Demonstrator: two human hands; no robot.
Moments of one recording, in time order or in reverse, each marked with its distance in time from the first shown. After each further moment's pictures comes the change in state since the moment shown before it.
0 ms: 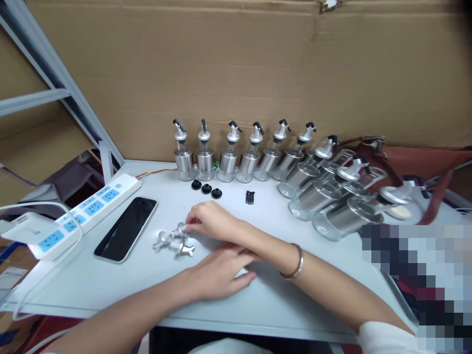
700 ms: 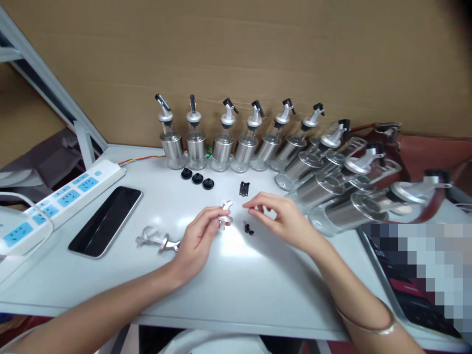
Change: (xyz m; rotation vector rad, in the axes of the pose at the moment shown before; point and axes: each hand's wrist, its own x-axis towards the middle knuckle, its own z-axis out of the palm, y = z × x) left_hand 0.004 -0.010 0.000 -0.452 0.638 -0.110; right_hand -0.126 0.054 -0.045 0.220 0.319 0.185
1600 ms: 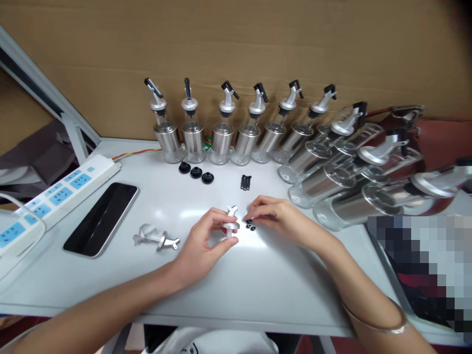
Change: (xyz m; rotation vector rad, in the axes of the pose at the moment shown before) left_hand -0.004 -0.002 0.005 -0.082 -0.103 -0.089; right_hand -0.008 0.026 0.003 -0.011 -0.241 0.023
